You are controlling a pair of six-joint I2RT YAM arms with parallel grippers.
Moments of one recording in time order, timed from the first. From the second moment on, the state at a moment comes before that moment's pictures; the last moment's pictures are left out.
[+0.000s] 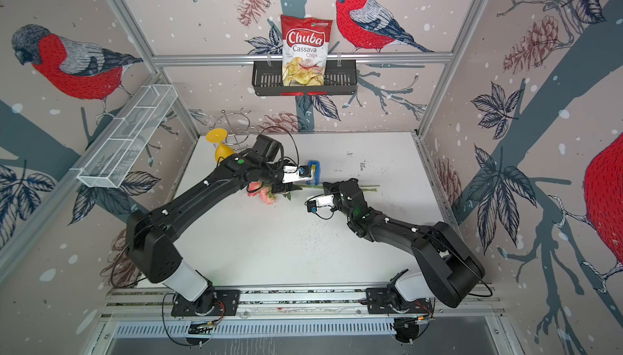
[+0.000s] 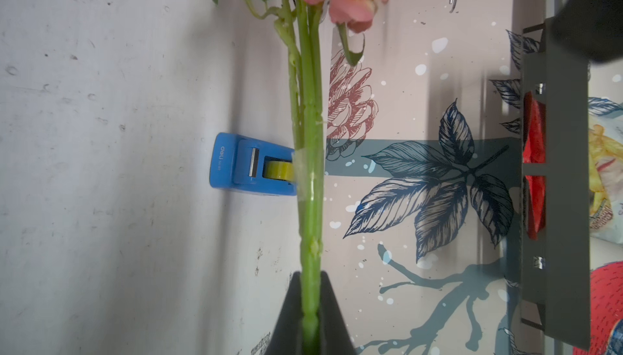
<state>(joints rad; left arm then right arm) -0.61 1.68 1.54 -0.79 0.42 0.98 0.67 1.40 0.56 0.50 0.03 -1.44</state>
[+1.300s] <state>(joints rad) -0.60 1.93 1.69 -0.99 0.38 1.05 0.70 1.40 0.56 0.51 -0.01 -1.43</state>
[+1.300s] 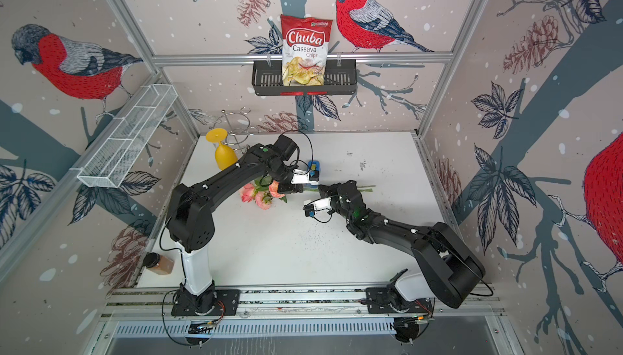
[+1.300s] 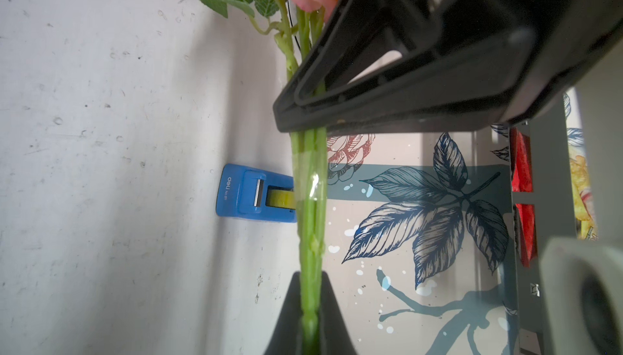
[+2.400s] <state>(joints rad) -0.62 1.76 1.43 -0.73 0.20 1.00 0.92 0.84 0.46 0.30 0.21 -0.98</state>
